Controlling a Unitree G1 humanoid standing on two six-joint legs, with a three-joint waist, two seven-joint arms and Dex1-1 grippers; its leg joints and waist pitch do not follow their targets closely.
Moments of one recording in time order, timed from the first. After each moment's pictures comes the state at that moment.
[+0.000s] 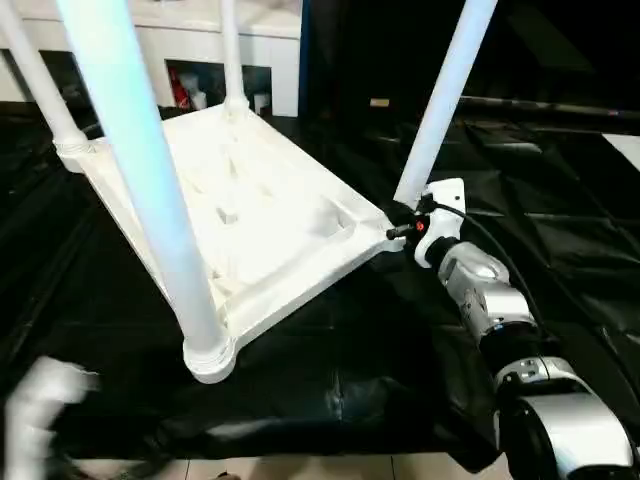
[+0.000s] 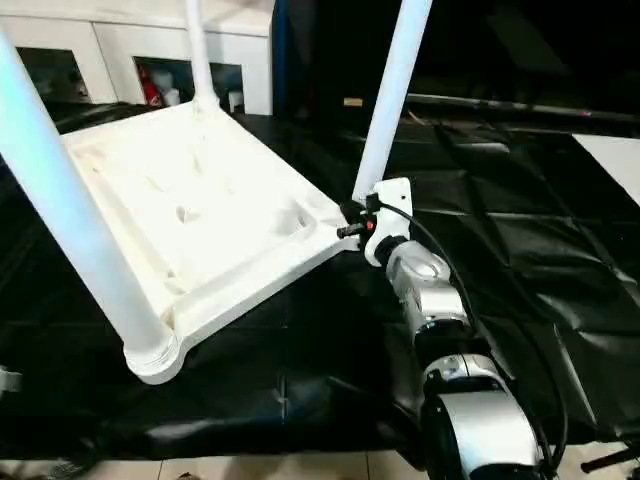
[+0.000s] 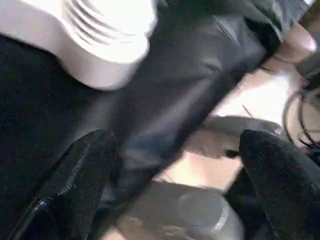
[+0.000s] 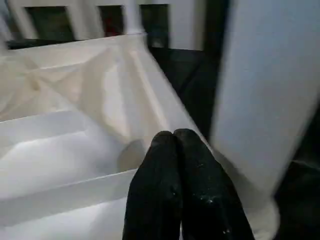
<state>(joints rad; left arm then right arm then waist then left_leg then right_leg) 0.49 0.76 0.46 -0.36 -0.55 0.64 -1.21 -0.70 -0.15 -0.07 0.90 0.20 -0.06 0.52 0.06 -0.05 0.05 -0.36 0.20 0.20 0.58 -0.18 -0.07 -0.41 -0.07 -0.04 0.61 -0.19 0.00</state>
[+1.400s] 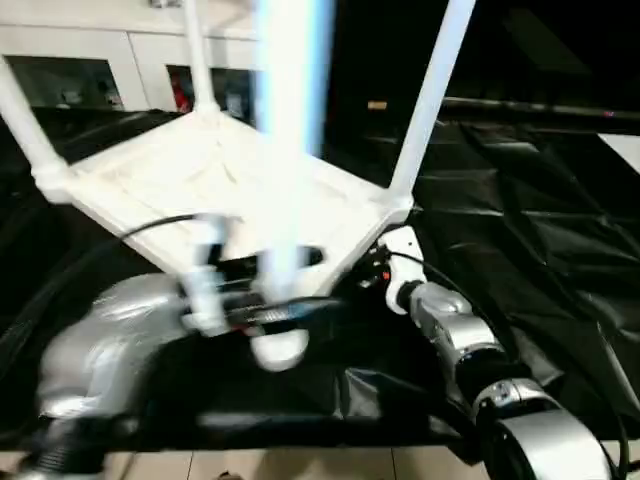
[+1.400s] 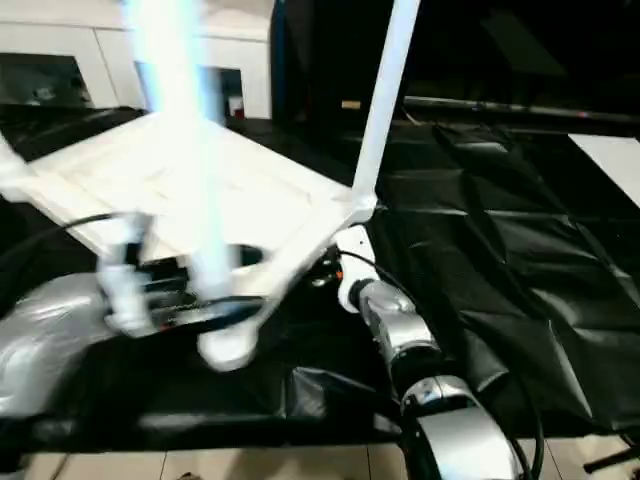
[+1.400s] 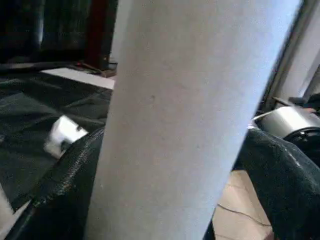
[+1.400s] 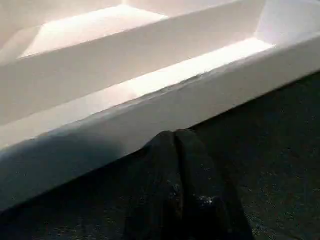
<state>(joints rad) -0.33 0.36 -0.10 -0.12 -0.59 0.51 -1.14 -0.67 -0.06 0.03 1.03 0.05 -0.01 0.41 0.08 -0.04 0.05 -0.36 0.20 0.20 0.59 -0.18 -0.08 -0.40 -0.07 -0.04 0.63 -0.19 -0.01</state>
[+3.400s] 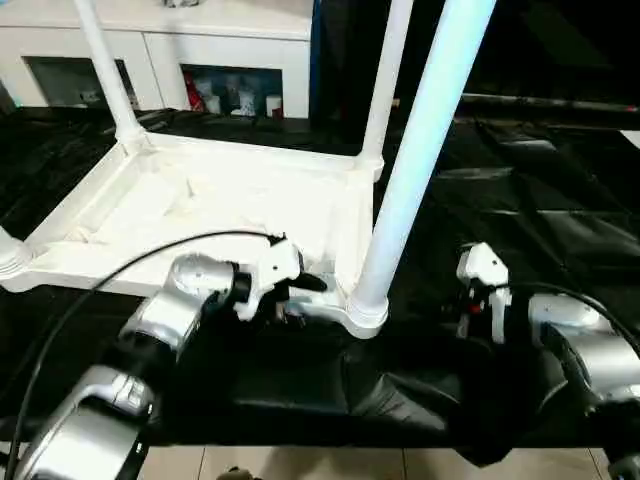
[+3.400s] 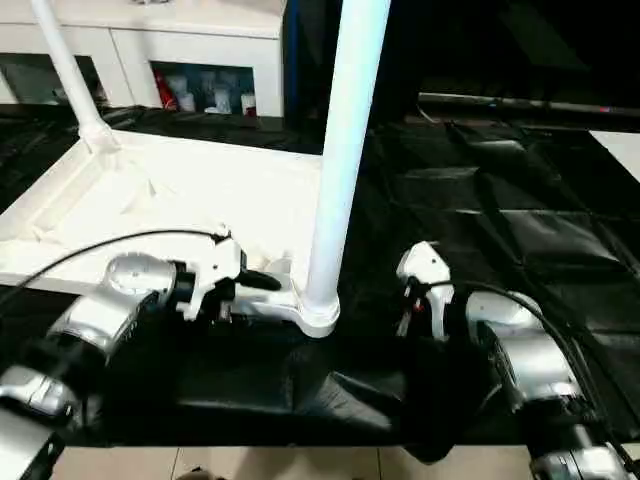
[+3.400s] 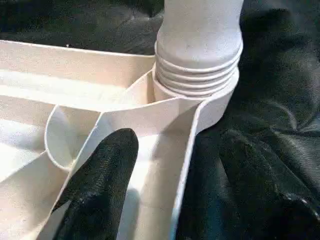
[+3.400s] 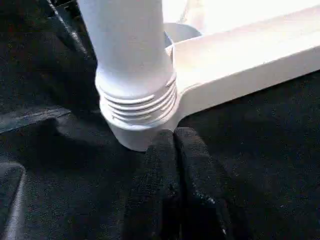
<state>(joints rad) -0.66 0.38 -0.35 0.72 -0.06 -0.10 -1.20 -0.30 -0.53 0.10 0.25 0.20 0.27 1.12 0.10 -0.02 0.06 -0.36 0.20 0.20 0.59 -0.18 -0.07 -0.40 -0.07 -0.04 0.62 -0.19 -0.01</state>
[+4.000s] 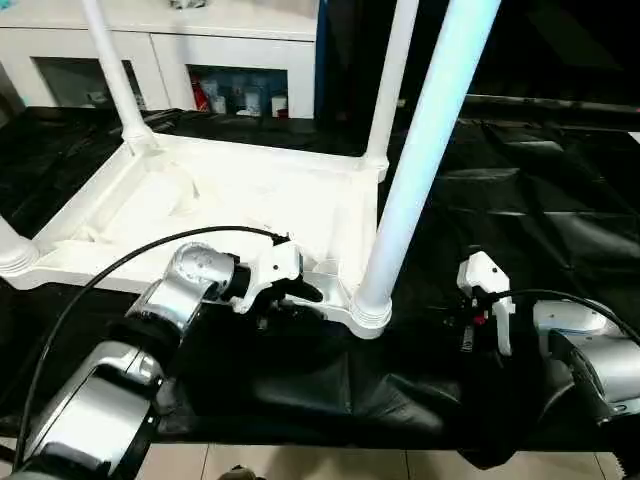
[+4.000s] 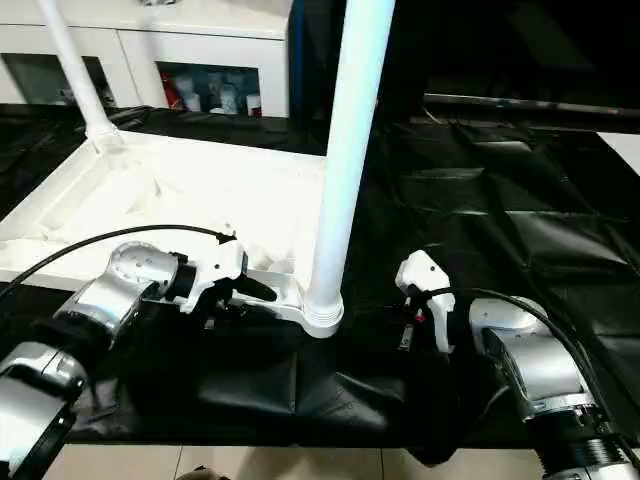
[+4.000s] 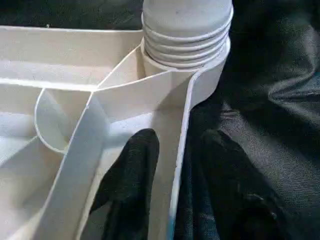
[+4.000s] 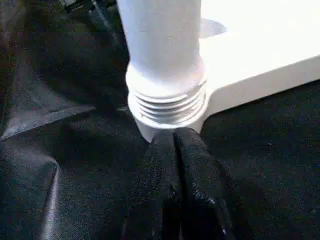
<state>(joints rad) -0.76 0.36 -0.37 0.92 0.01 -0.22 -1.29 -0.27 -0.57 0.12 0.16 0.23 0.35 1.15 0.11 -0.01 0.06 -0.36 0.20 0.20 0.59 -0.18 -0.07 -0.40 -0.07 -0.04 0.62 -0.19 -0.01</state>
